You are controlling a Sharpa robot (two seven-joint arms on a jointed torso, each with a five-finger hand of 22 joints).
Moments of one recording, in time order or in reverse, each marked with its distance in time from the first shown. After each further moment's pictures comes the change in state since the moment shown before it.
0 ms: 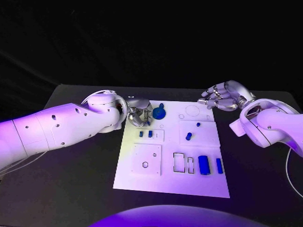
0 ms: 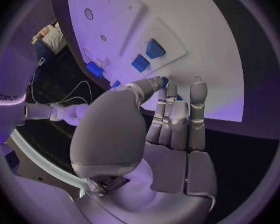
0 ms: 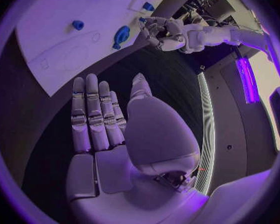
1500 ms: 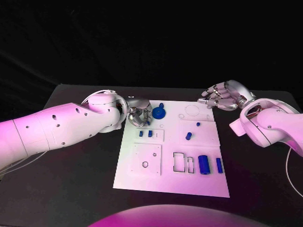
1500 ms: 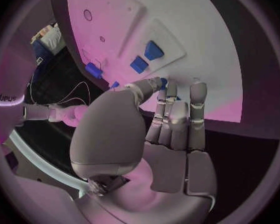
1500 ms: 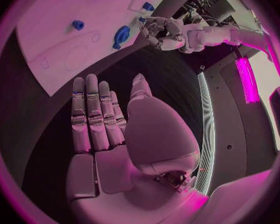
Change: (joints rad) left arm 0.000 0.004 -0.002 -0.002 -0.006 0.007 -0.014; left_hand -0.017 -0.017 -0.005 -0.005 0.000 -0.003 0.002 -0.036 0.000 0.013 0.005 -0.032 0.000 -0.004 -0.004 -0.005 -0.004 0.000 -0.004 0.004 -0.011 -0.013; right arm 0.000 -0.003 0.000 0.001 0.000 0.000 0.001; right_hand -0.004 0.004 0.000 0.000 0.000 -0.002 -0.002 0.000 -0.001 0.000 0.000 0.000 -0.003 0.000 0.000 -0.006 -0.001 0.000 0.000 0.000 0.000 -0.002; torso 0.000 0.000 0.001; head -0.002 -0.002
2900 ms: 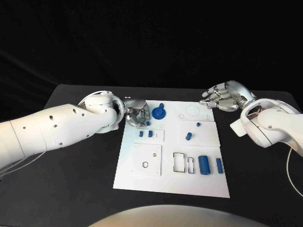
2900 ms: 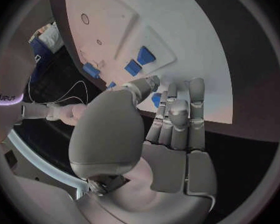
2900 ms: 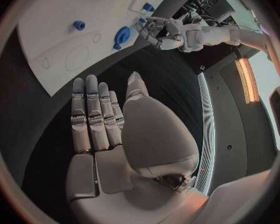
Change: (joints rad) left arm -0.004 -0.019 -0.003 -0.010 0.014 -0.013 -0.002; left_hand -0.032 -0.032 -0.022 0.022 0.000 -0.114 0.017 -0.115 -0.034 -0.007 0.007 -0.077 -0.004 -0.036 0.014 -0.019 -0.084 0.000 -0.043 0.010 -0.063 -0.091; right arm 0.000 -0.004 0.000 -0.003 -0.003 0.013 0.004; right_hand 0.118 -0.007 0.041 -0.030 0.000 0.039 -0.006 -0.022 -0.008 -0.025 0.007 -0.042 -0.031 0.010 -0.005 -0.015 -0.022 0.000 0.001 -0.004 0.000 -0.023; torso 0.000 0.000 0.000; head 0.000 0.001
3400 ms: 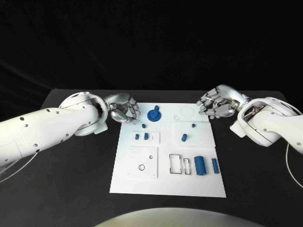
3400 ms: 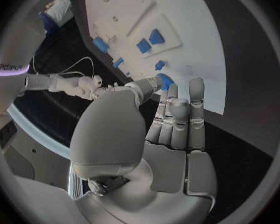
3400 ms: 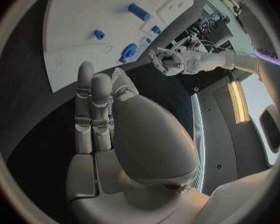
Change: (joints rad) left arm -0.001 -0.106 0.033 0.048 0.290 -0.088 0.068; left_hand 0.020 0.000 0.018 -0.006 0.004 0.036 0.017 0.006 0.002 -0.016 0.024 -0.028 0.002 -0.071 0.019 -0.042 -0.136 0.000 -0.020 0.007 -0.018 -0.020; right arm 0.000 -0.015 0.000 -0.026 -0.238 0.134 0.023; right_hand 0.148 -0.104 0.195 0.028 -0.034 0.163 -0.056 -0.091 -0.061 0.236 -0.075 -0.222 0.002 0.275 -0.099 0.628 0.413 0.000 0.219 -0.137 0.400 0.285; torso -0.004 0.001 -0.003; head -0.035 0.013
